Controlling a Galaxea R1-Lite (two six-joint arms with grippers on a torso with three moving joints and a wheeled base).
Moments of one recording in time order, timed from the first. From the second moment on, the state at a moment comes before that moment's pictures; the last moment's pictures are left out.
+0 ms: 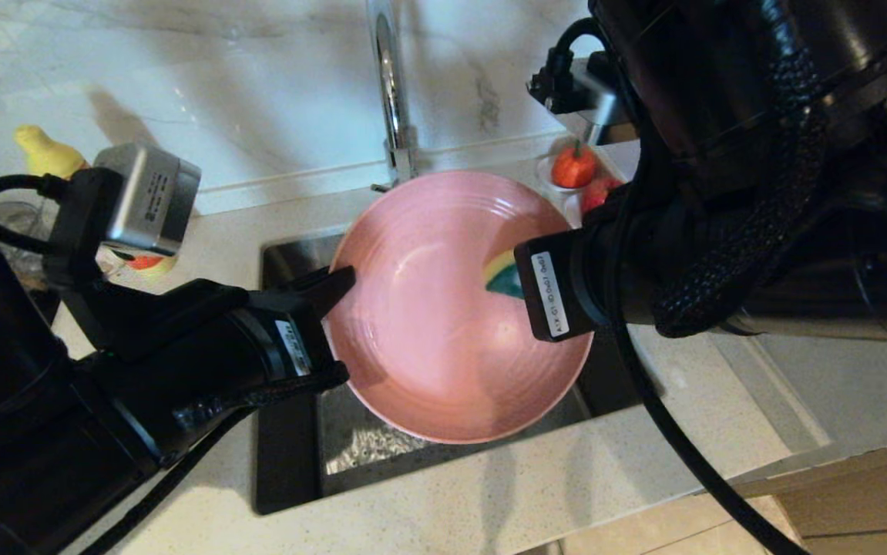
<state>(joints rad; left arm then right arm) -0.84 1.34 -0.69 -0.70 0.37 -0.12 1.06 1.74 -1.89 0.71 -0.60 0.37</state>
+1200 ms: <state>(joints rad) -0.76 1.38 -0.70 -0.46 0.37 -0.33 1.20 1.58 -1.93 0.70 -0.58 0.24</state>
